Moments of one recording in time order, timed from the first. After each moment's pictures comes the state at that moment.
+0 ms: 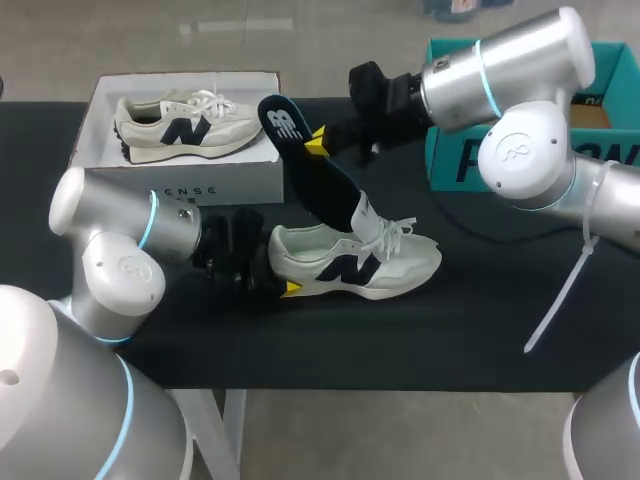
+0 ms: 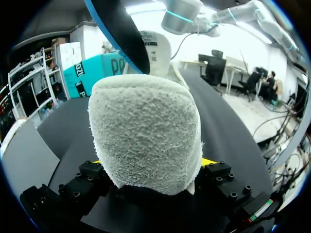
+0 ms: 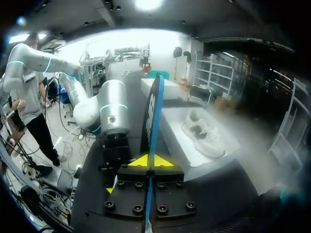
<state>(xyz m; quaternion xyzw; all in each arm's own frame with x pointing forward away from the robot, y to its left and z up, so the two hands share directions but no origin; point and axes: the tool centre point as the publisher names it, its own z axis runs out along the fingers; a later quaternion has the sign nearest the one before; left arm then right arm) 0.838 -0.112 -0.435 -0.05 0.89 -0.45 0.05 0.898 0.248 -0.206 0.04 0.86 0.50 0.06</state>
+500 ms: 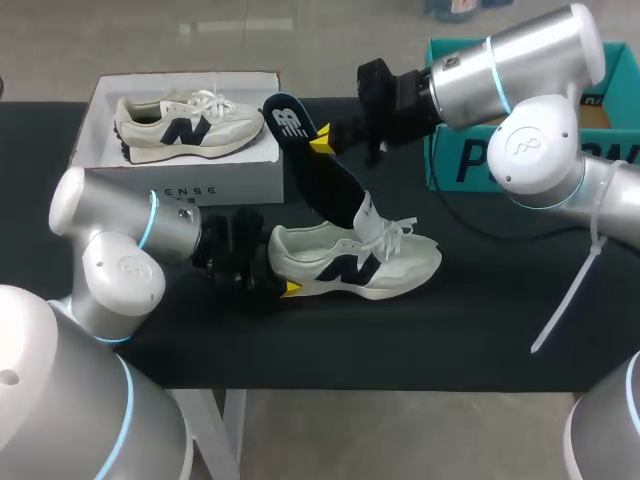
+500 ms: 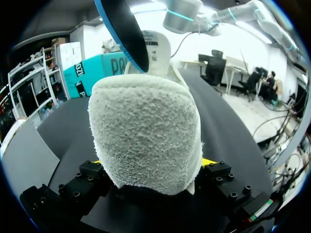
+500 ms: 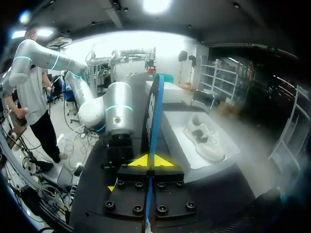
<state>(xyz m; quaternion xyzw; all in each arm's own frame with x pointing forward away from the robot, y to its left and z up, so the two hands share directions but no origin) 0.838 -0.112 -0.435 -0.05 0.89 -0.45 0.05 0.895 0.241 -0.201 0.03 0.86 0.50 0.05</state>
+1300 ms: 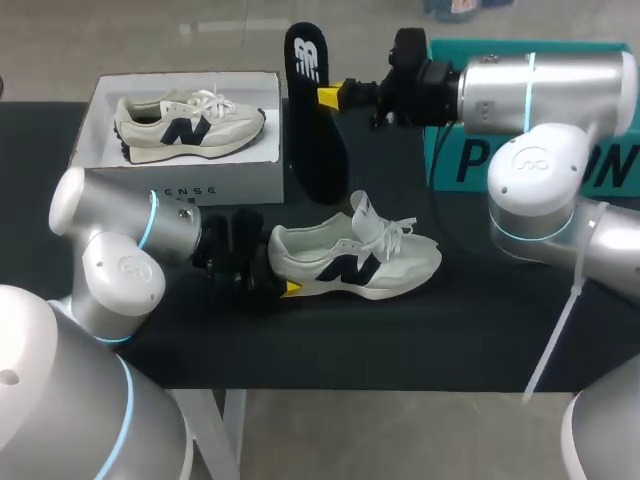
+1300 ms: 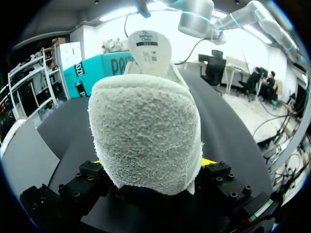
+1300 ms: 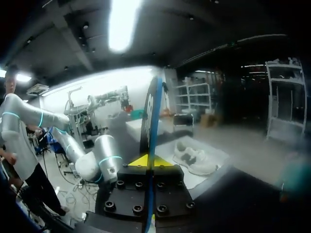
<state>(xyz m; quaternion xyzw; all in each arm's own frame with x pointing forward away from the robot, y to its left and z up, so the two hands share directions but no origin) 0.838 -0.112 -0.435 -0.05 0.89 -0.45 0.05 0.906 0.236 -0.122 0.20 0.74 0.64 0.03</state>
